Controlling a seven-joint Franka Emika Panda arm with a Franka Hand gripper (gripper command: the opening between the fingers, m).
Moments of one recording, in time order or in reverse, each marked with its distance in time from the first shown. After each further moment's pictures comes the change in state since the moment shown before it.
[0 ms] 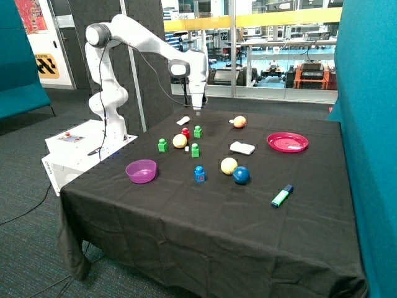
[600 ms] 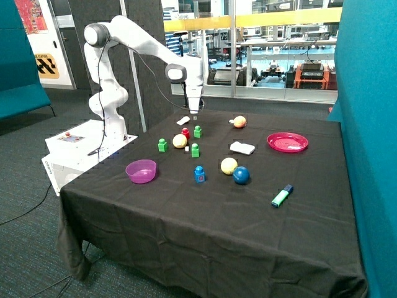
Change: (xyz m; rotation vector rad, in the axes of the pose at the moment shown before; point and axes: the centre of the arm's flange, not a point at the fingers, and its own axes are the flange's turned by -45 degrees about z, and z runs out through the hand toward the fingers) arm -0.016 -0.004 0.020 -0.003 0.004 -0.005
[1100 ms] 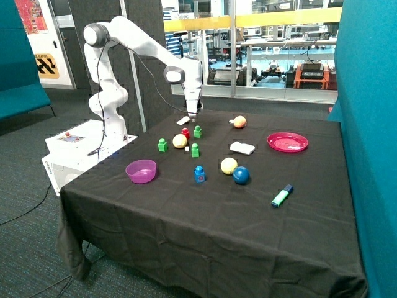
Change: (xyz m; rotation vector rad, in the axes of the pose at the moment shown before) arm -0.006 0.008 0.007 0.004 0.001 0.023
